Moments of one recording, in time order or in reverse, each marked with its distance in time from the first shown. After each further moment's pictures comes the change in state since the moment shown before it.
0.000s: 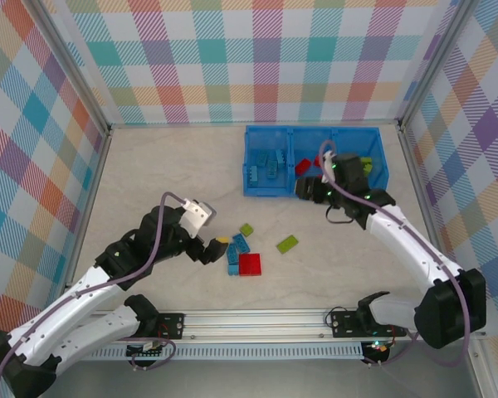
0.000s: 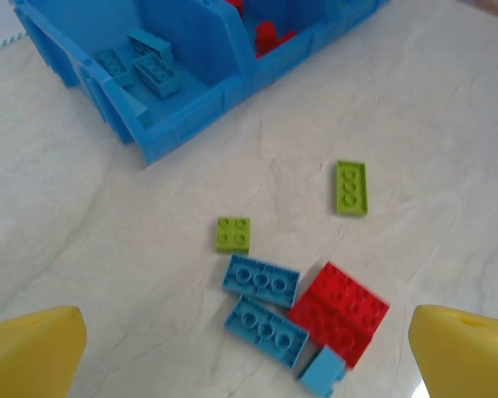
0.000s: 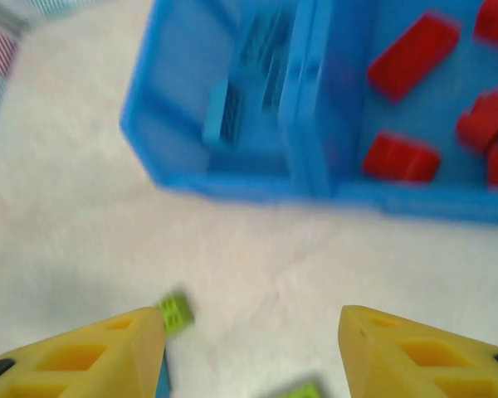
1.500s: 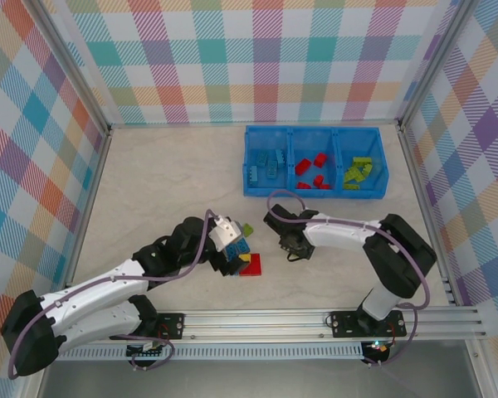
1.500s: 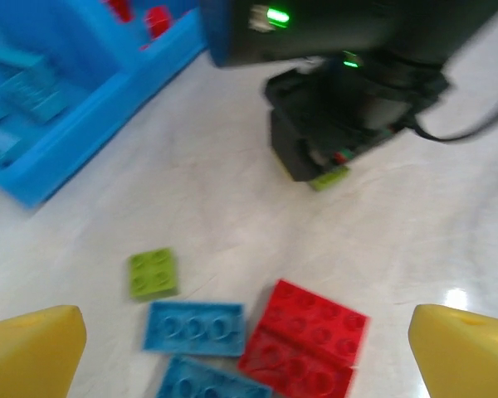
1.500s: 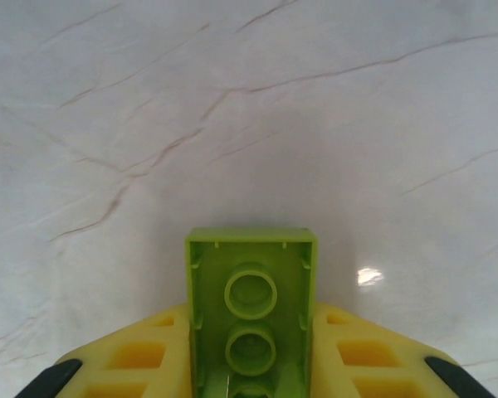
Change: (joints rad) left arm -0.153 0.172 -0.198 0.380 0.084 0.164; right arm 0.383 0.384 -0.096 -0.163 0.463 0.802
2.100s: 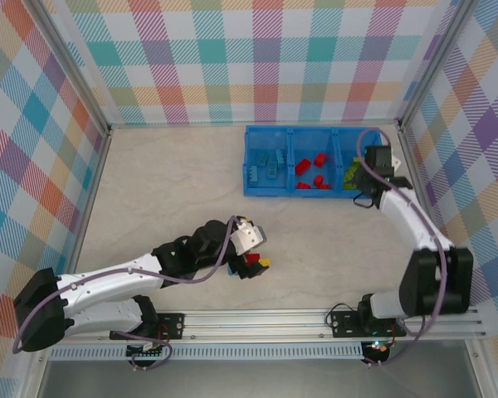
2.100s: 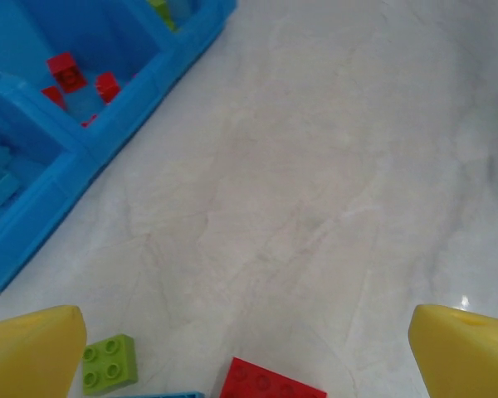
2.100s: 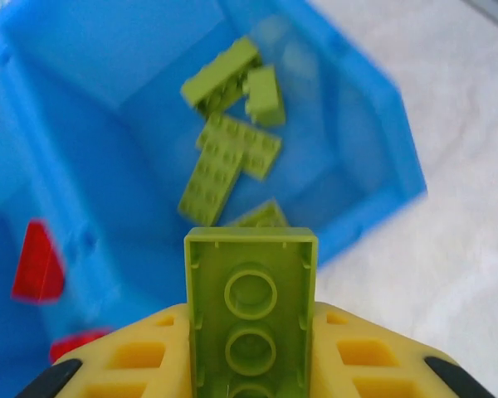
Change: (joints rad) left arm -0.156 0.162 0.114 0.093 -0.141 -0.032; right arm -0.785 -0.171 0.186 0.185 -0.083 -0.621
